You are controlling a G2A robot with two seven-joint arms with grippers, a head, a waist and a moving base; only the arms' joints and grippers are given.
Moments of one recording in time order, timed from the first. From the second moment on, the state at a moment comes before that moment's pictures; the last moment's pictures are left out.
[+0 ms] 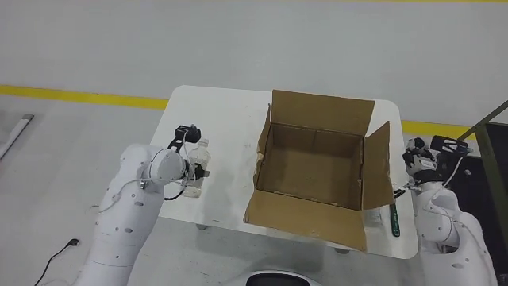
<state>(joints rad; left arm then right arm) 0.95 -1.27 -1.31 -1.59 1.05 -0.02 -1.45 -1.43 -1.28 1.81 -1.64 -1.01 -0.03 0.23</state>
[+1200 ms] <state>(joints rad) 1.04 -1.25 -1.43 -1.88 0.94 -0.01 -1.52 -1.35 -1.30 1.46 -1.50 -1.05 -0.13 0.33</state>
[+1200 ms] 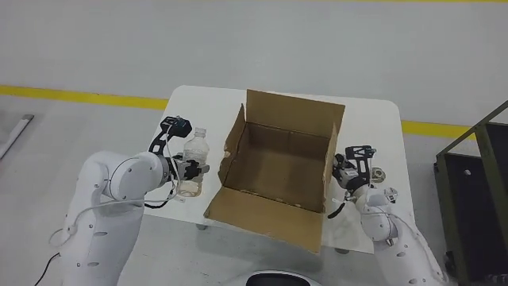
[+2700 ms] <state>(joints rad) 0.84 -1.24 -1.30 -1.97 0.65 -0.06 -1.53 -1.57 -1.27 1.74 -1.92 -1.10 0.03 0.23</state>
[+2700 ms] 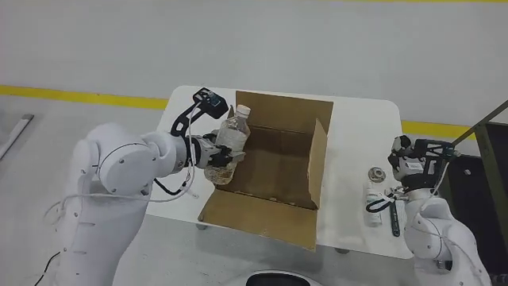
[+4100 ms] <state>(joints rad) 0.48 -1.35 -0.76 -1.20 0.59 0.14 -1.38 -1.57 -1.26 1.78 -1.94 -1.06 0.03 0.27</state>
